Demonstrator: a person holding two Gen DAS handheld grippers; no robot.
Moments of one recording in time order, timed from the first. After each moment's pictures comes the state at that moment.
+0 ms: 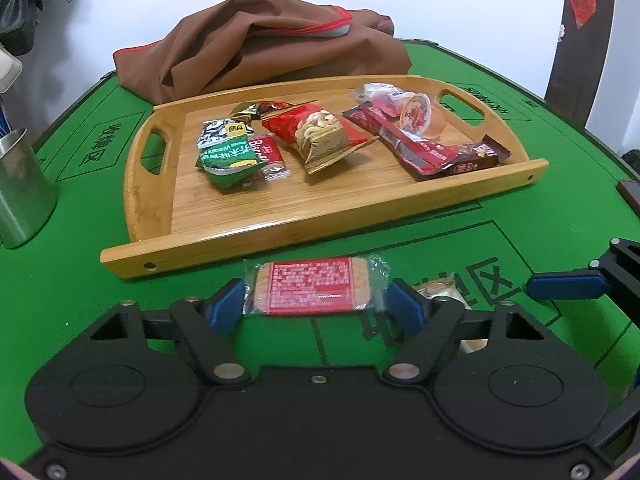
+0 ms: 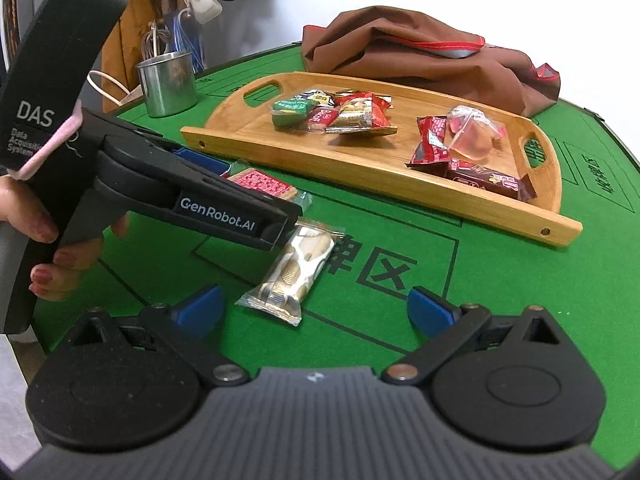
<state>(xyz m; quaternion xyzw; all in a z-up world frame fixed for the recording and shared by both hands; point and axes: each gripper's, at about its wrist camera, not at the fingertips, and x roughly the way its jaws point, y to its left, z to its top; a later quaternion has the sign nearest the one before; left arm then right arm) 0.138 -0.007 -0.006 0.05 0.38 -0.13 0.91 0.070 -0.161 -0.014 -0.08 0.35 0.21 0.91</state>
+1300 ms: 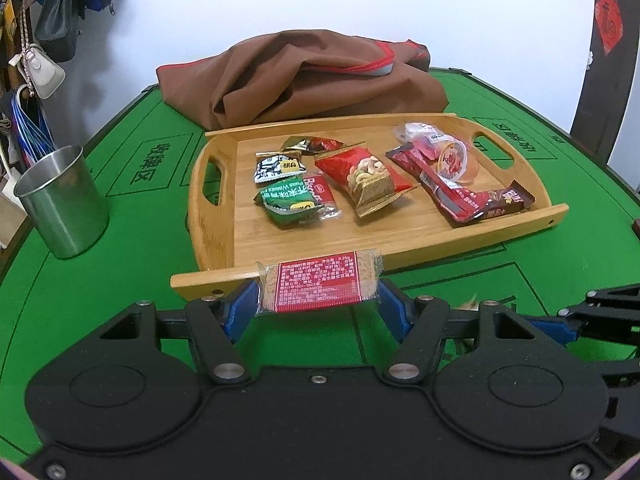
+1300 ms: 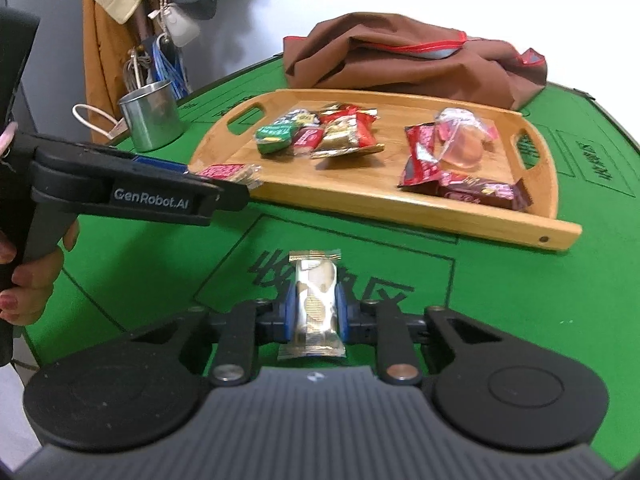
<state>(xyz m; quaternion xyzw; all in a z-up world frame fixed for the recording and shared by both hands) 0.132 0.014 0.028 0.04 0.36 -0.07 0.93 0.088 -0.164 0.002 -0.03 0.35 0.19 0.92</state>
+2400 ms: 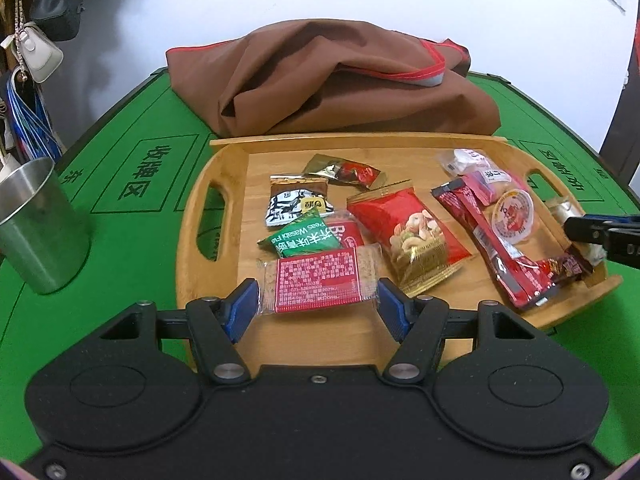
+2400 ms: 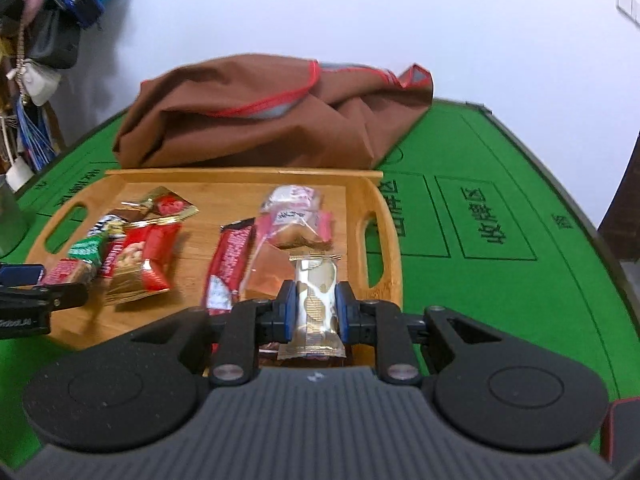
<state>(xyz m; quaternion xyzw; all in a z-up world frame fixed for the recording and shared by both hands) 0.225 0.014 0.020 0.01 0.38 -0.04 0.92 0.219 -0.232 0.033 -0.01 0.35 0.03 0.94</state>
